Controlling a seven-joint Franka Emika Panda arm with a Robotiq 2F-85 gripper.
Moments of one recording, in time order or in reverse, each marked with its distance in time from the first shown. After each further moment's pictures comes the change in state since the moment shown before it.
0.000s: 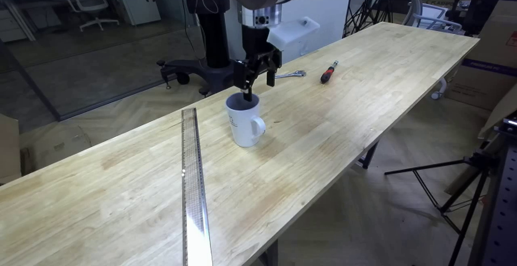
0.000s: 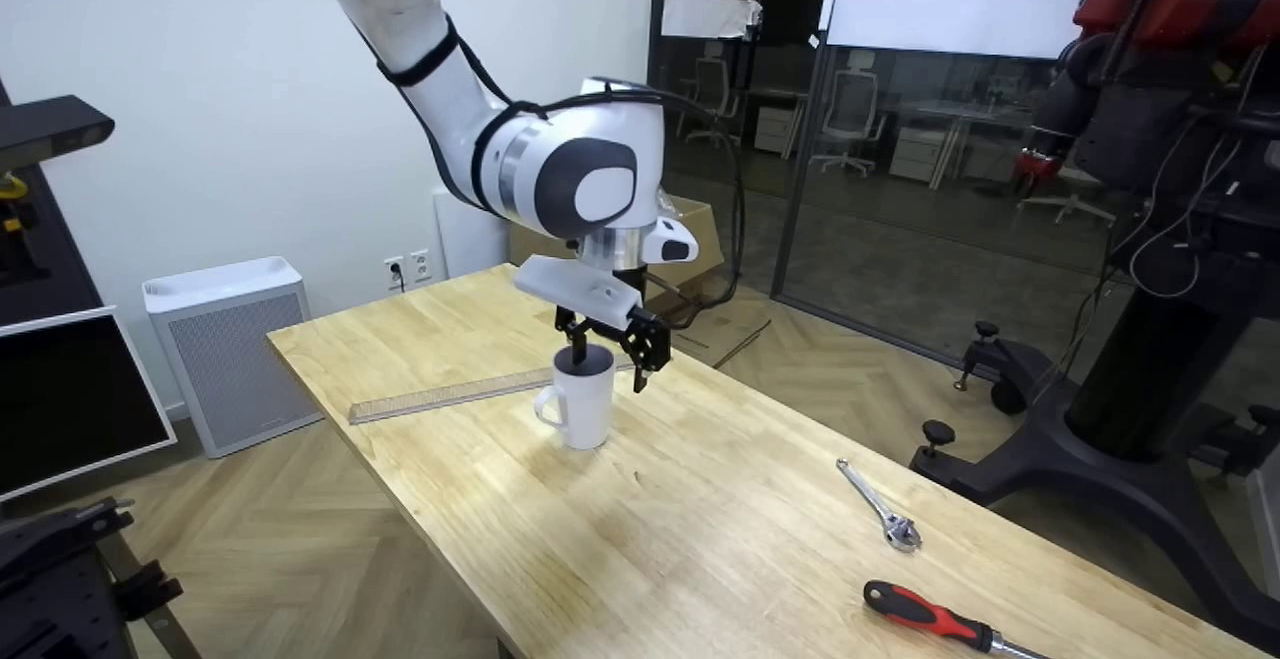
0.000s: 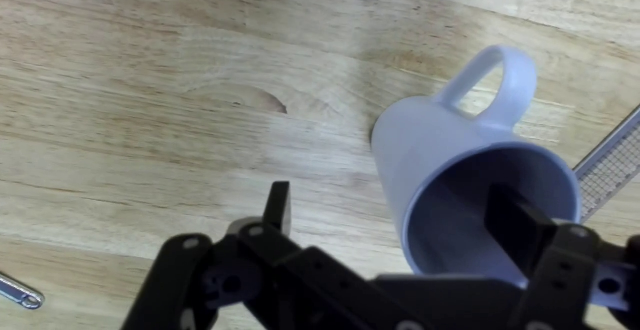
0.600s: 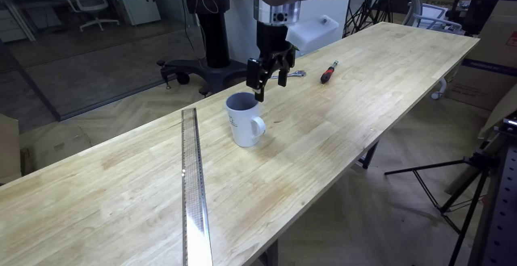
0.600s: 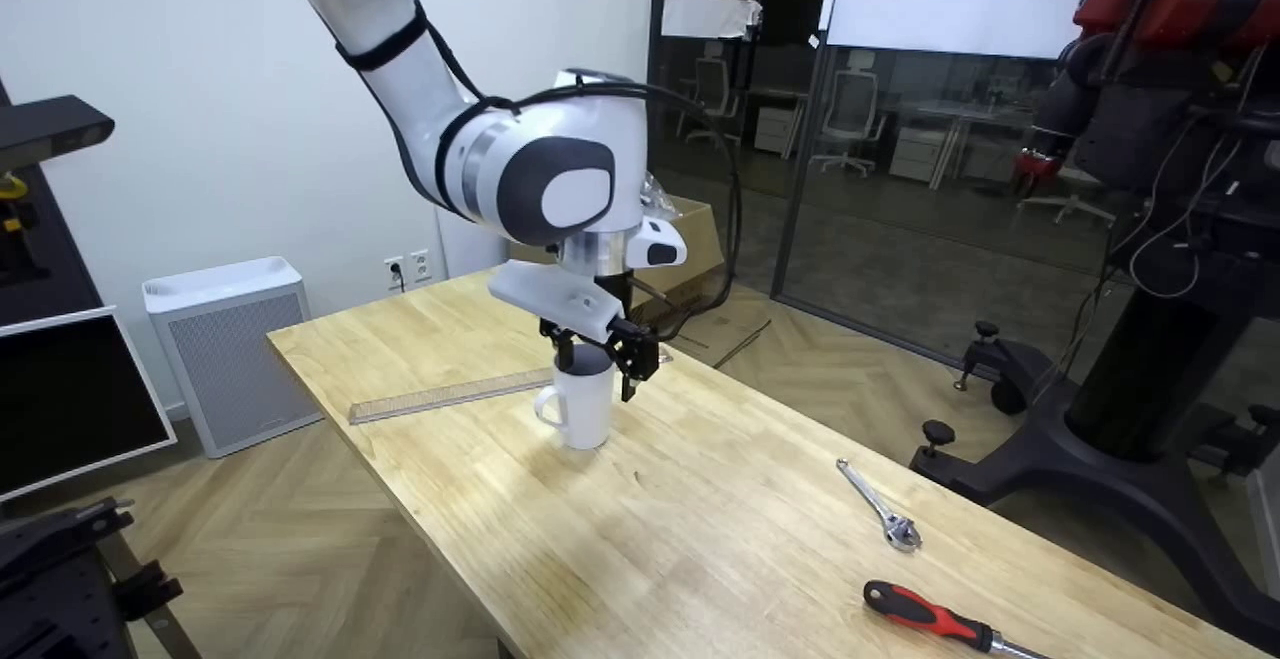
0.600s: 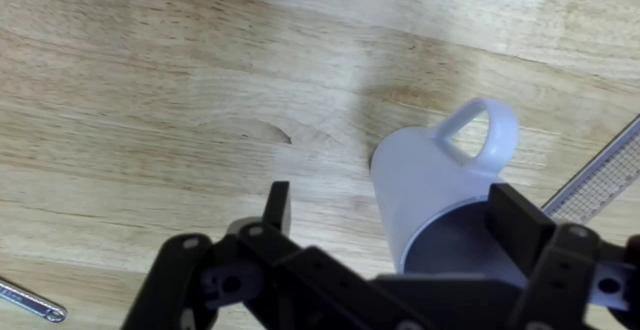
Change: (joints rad) arm -0.021 -0.099 0.008 -0.159 0.021 0.089 -0.022
